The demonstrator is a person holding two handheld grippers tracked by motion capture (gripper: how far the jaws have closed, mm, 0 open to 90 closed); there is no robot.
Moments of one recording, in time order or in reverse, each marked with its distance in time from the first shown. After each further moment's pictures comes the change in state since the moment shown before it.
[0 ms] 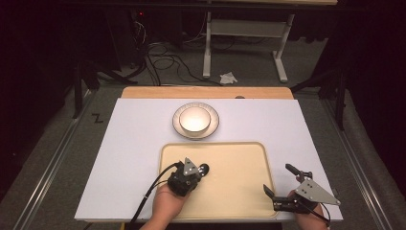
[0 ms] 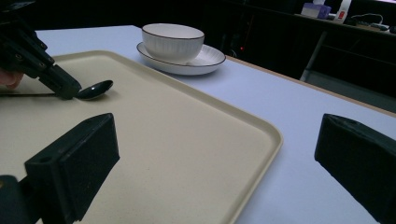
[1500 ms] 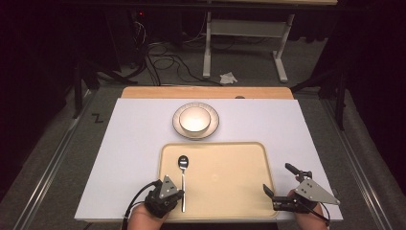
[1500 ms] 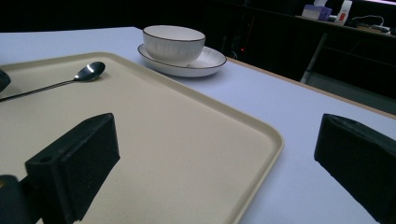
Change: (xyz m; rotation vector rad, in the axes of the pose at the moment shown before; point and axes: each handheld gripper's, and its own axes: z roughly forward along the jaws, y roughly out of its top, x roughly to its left) left arm -0.003 -0.053 -0.060 -0.014 0.010 0.025; right arm 0.001 0.001 0.001 -0.007 0.006 0.005
